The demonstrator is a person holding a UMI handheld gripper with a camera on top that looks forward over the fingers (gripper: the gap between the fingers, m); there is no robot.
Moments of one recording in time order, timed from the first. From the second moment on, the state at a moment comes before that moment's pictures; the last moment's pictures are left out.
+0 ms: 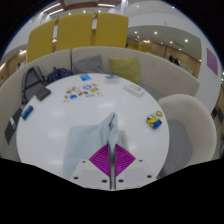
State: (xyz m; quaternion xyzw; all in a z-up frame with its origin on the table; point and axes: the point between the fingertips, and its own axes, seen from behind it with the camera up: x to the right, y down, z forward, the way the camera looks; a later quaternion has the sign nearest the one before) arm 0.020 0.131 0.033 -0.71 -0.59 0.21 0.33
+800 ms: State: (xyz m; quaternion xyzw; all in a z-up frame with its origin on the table) arm 0.316 0.023 0.280 -0.73 -0.56 0.20 0.35
